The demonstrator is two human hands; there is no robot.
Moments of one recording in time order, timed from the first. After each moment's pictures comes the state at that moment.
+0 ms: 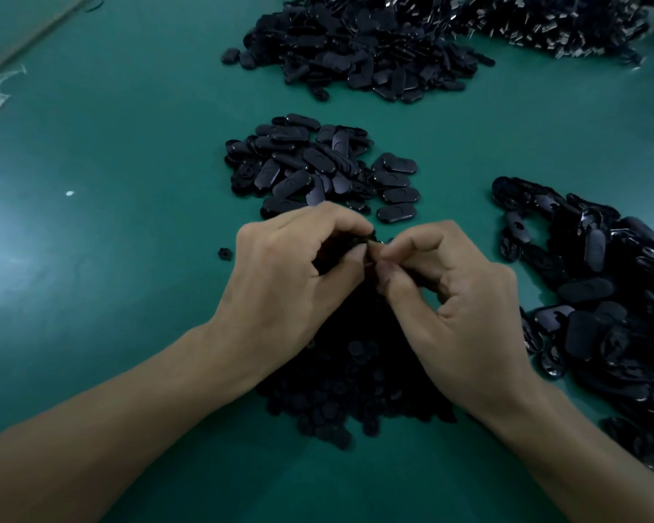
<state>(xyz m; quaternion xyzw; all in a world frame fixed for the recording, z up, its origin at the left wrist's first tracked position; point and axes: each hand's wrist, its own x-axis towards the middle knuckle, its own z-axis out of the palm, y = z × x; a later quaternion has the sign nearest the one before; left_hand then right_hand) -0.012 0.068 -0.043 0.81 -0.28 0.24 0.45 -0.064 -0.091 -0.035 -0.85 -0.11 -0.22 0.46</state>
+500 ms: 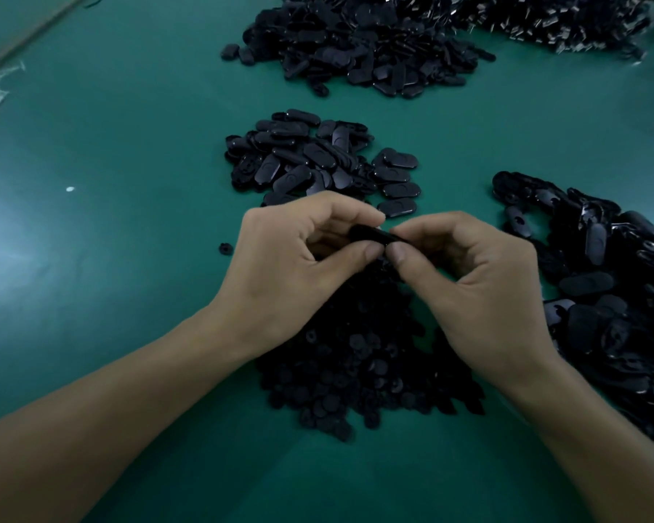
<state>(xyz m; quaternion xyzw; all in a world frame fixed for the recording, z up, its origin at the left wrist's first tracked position) -0.008 0.071 -0.041 0.74 -0.26 0.05 0.61 -0.056 -0.105 -0.031 -0.84 -0.07 -0.20 0.50</state>
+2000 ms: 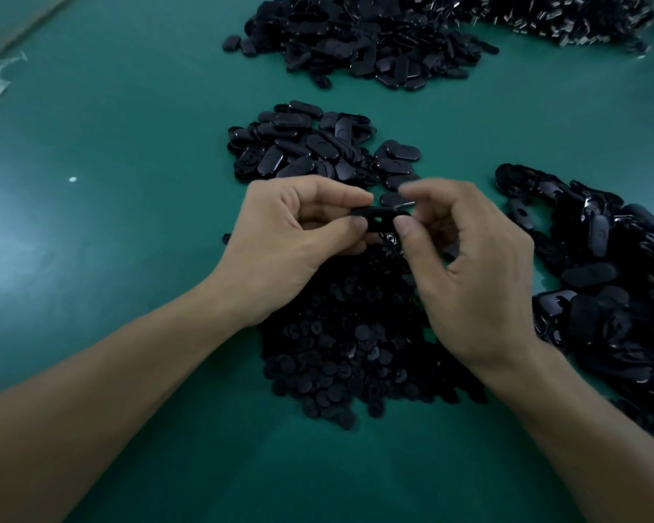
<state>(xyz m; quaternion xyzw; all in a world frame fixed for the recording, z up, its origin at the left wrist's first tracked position) 0.003 0.072 -0.041 0.65 -0.17 -0.08 0.74 -0.049 -0.100 -0.036 -0.89 -0.09 -0.31 0.32</state>
